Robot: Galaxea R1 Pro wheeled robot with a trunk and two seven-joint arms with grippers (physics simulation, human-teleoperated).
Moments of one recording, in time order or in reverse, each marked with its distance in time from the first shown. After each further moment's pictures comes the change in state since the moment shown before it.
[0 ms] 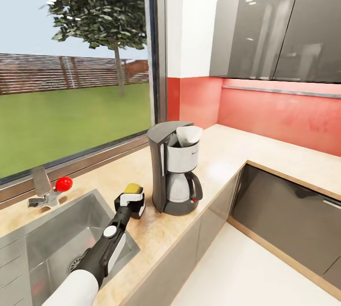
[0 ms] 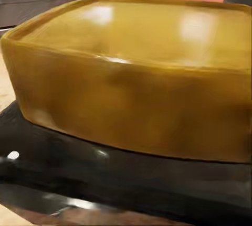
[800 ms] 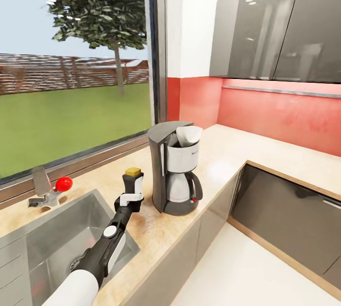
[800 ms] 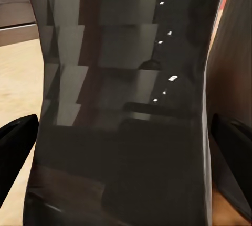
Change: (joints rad) left arm 0.000 -0.001 0.000 -0.001 0.000 0.003 0.007; right arm 0.000 -0.001 0.000 0.000 0.000 0.000 0.000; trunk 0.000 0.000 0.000
